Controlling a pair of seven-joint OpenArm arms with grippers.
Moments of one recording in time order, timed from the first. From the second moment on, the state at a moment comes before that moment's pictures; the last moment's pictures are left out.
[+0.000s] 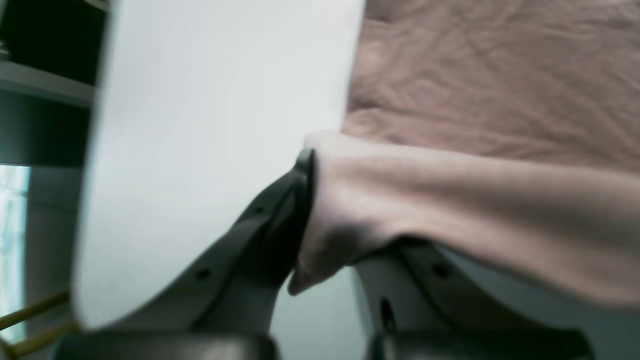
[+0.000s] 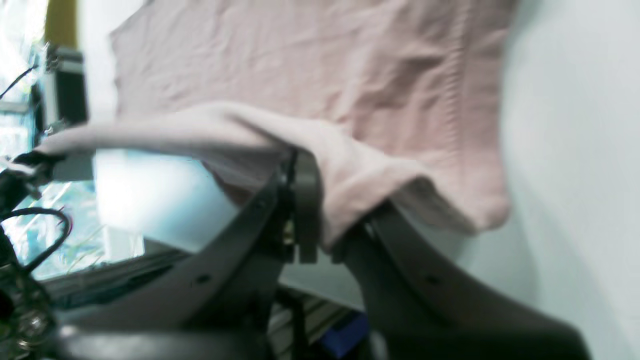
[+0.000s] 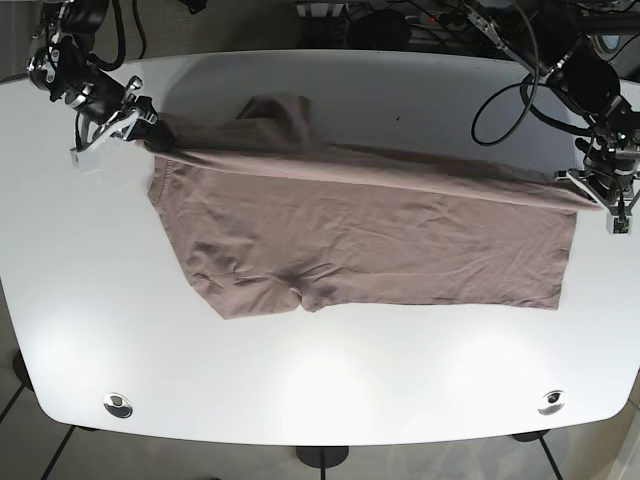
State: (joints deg) left arm -7.0 -10.4 -48.3 93.9 6.4 -40.6 51.0; right arm -24.2 16.4 29.5 108.0 64.2 10.3 -63.7
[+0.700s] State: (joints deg) left arm -10.7 -18.3 -39.9 76.8 6.4 -40.3 42.4; right arm -26.4 10.9 15.7 108.3 49.6 10.2 -61.9
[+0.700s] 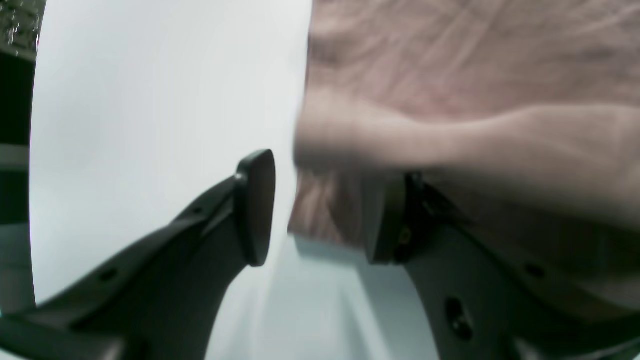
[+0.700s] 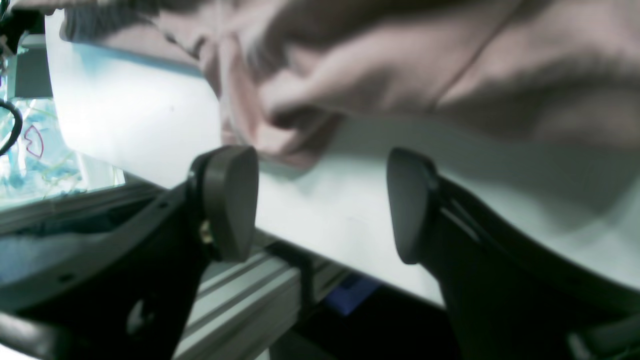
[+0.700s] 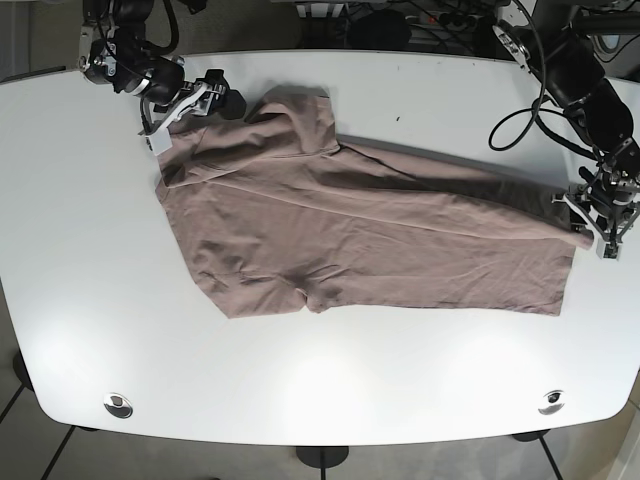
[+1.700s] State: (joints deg) left arm -8.3 -18.4 -40.1 76.7 6.4 -40.1 42.3; right arm -24.4 11.2 2.7 115.2 51.2 10.3 -56.6
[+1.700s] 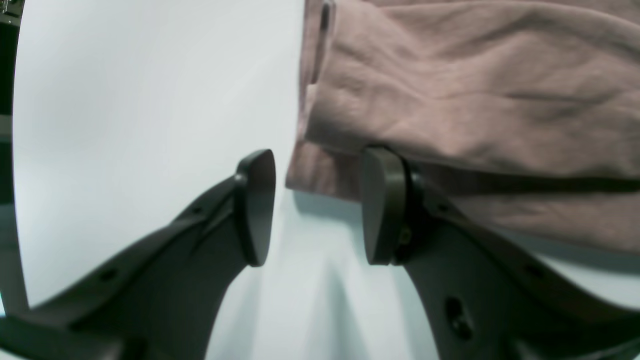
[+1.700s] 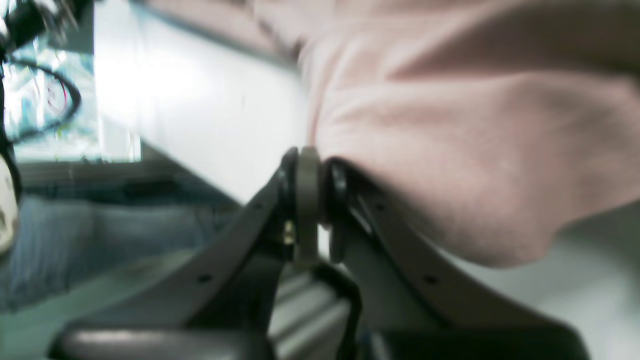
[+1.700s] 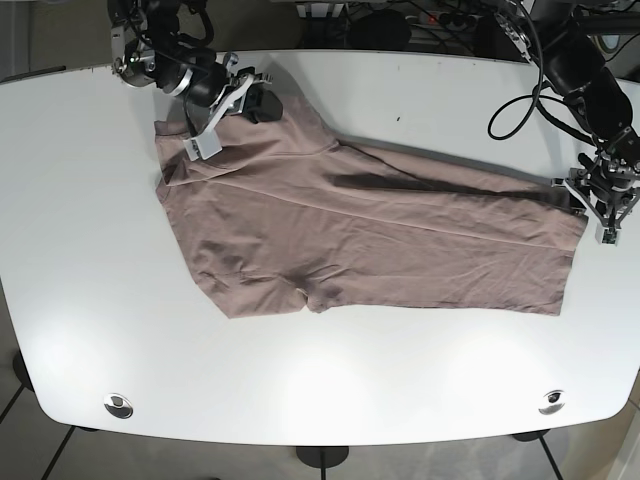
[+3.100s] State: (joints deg) left arm -9.7 -17.5 -46.1 68.9 6.4 -39.5 36.6; right arm -17.6 14.9 22.3 95.1 42.2 11.6 -57.7
